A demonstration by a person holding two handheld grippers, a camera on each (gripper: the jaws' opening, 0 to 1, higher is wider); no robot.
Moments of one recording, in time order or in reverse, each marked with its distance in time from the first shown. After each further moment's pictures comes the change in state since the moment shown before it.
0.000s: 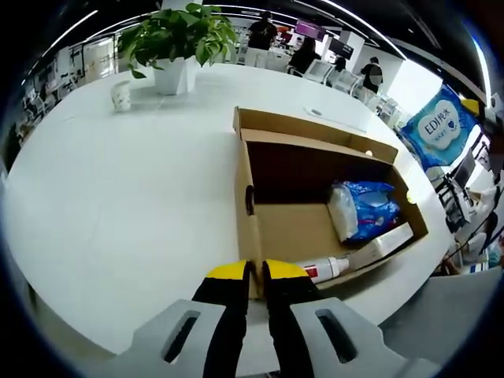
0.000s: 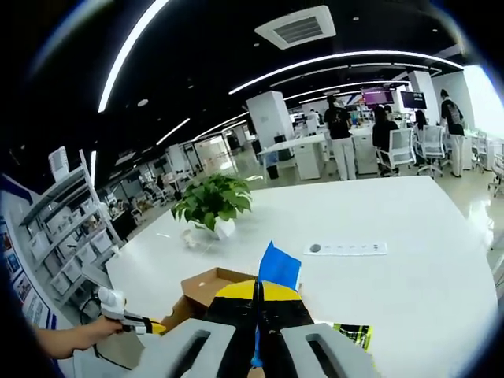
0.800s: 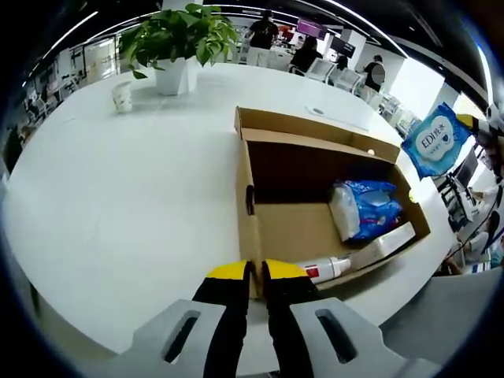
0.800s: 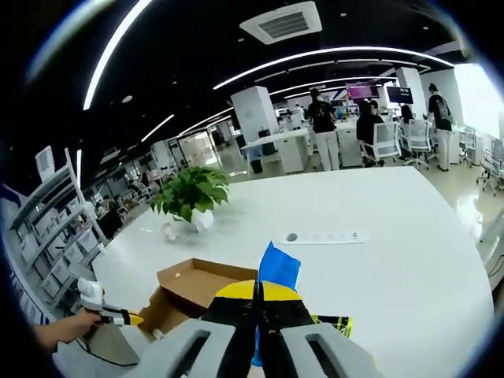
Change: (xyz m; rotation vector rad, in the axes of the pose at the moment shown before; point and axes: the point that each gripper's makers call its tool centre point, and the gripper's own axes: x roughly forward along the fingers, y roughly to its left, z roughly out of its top) left arm 0.001 0.001 0.000 0.004 0.005 0.016; right arm 0.016 -0.044 -0.032 0.009 0.047 -0.078
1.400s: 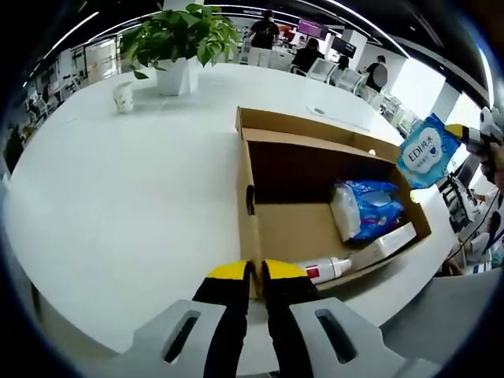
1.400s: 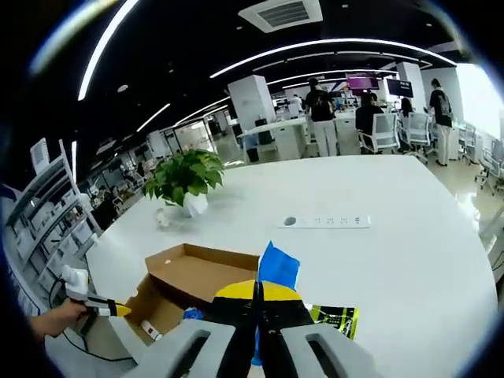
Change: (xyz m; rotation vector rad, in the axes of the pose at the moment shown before) left arm 0.001 0.001 0.000 0.000 -0.002 0.011; right arm 0.029 -0.001 -0.031 -0.014 0.054 -0.022
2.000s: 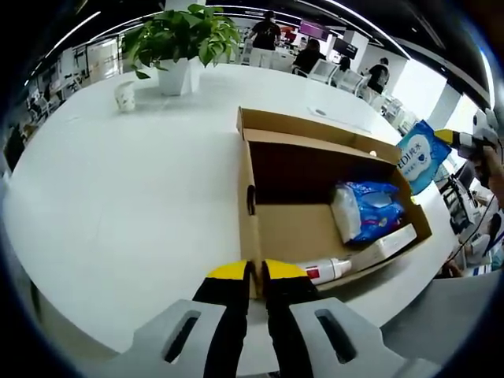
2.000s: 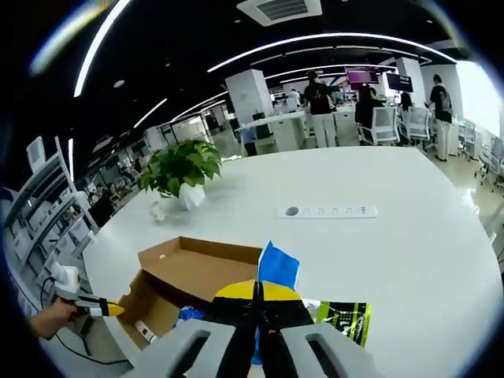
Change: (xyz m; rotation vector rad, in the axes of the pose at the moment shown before) left arm 0.000 -0.001 0.001 -0.010 -0.004 0.003; right arm 0.027 0.006 -0.020 0.018 0.027 -0.015
